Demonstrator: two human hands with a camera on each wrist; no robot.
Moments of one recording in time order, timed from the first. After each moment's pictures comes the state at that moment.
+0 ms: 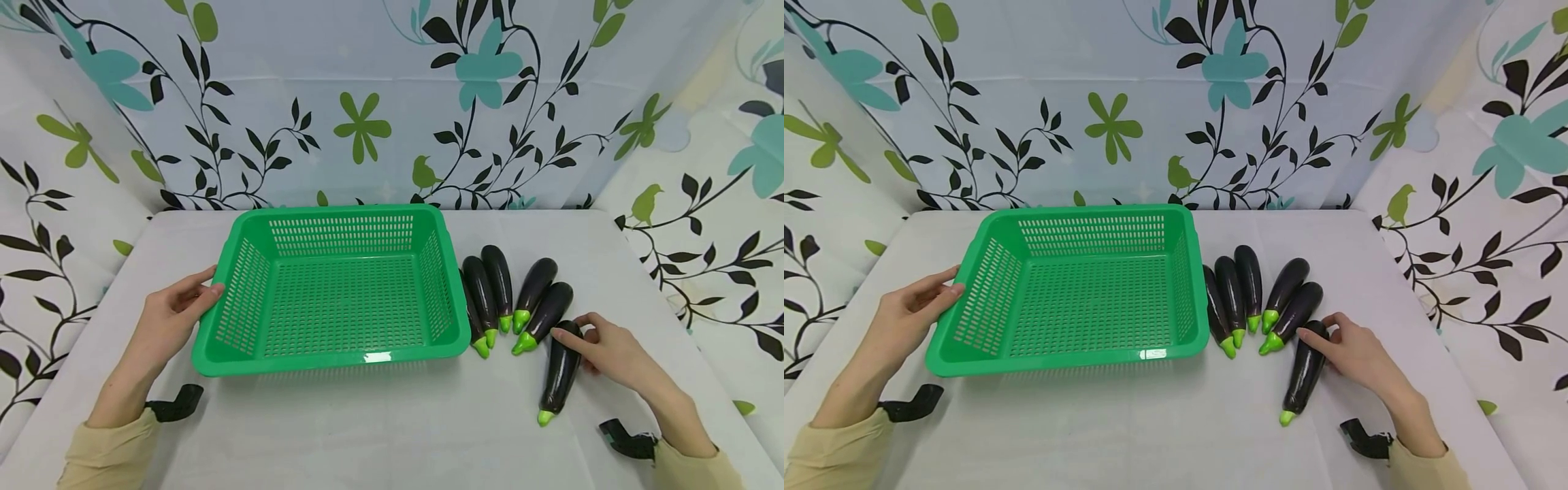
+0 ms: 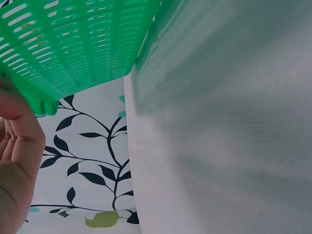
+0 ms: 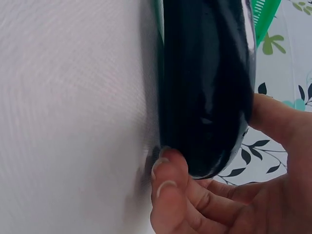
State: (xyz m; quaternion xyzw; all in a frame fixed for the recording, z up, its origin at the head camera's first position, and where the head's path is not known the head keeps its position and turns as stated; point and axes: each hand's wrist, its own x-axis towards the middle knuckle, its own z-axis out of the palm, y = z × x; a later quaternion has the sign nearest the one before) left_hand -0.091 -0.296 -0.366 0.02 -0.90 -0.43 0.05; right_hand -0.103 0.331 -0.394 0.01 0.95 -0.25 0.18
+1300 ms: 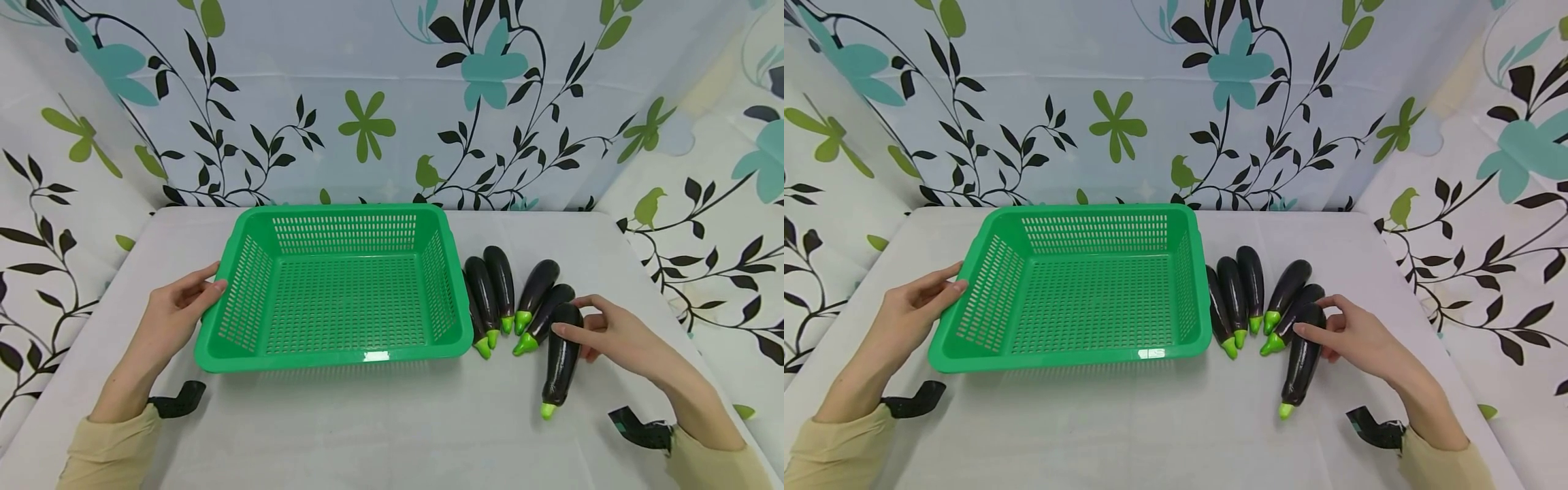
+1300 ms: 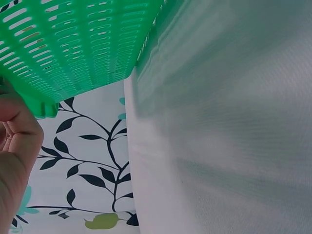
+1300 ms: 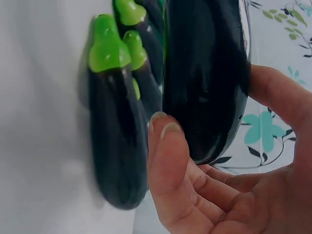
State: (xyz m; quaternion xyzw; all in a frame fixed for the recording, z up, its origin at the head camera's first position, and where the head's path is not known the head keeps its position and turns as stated) left_hand -0.091 -0.295 -0.367 0.01 -0.90 -0.43 0.06; right_hand -0.109 0.318 -0.351 -0.01 0.93 -0.30 0.22
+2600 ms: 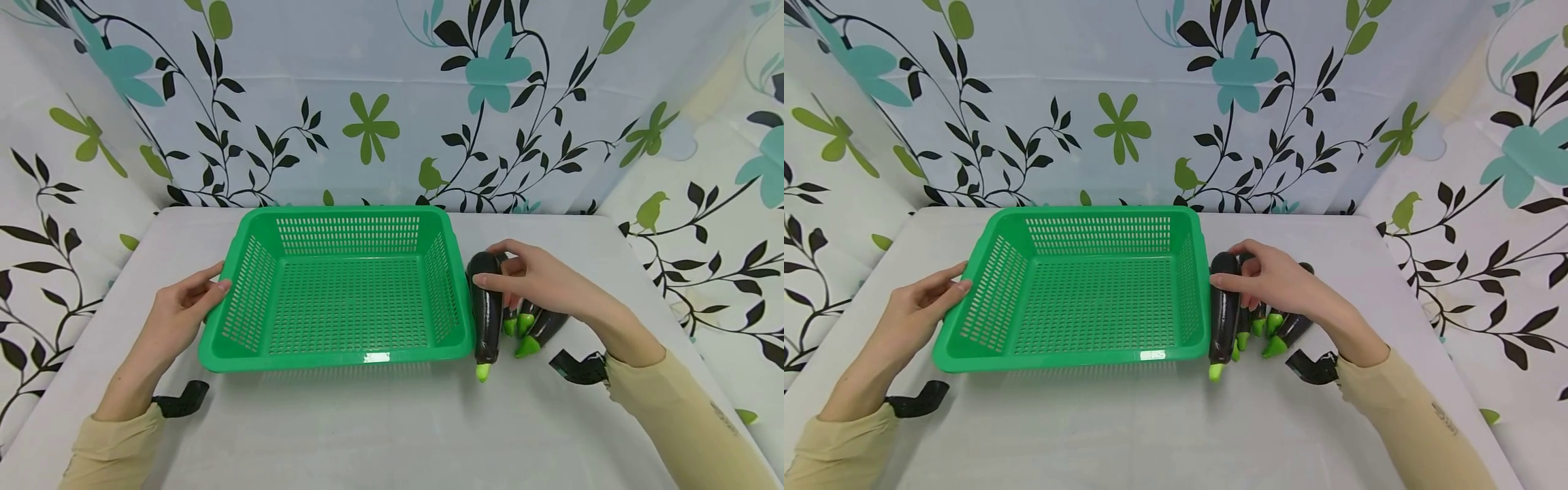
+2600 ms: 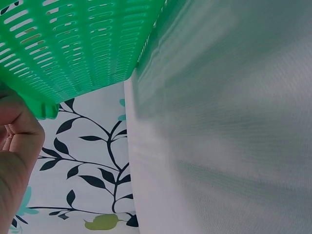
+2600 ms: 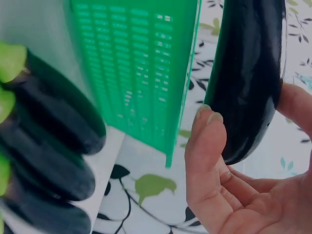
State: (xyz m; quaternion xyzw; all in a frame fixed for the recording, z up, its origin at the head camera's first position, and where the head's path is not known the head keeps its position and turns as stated) left_hand -0.093 -0.297 -0.369 0.00 -0.89 -0.44 0.06; right_hand -0.159 0.208 -0.291 -0.15 0.90 -0.35 0.21
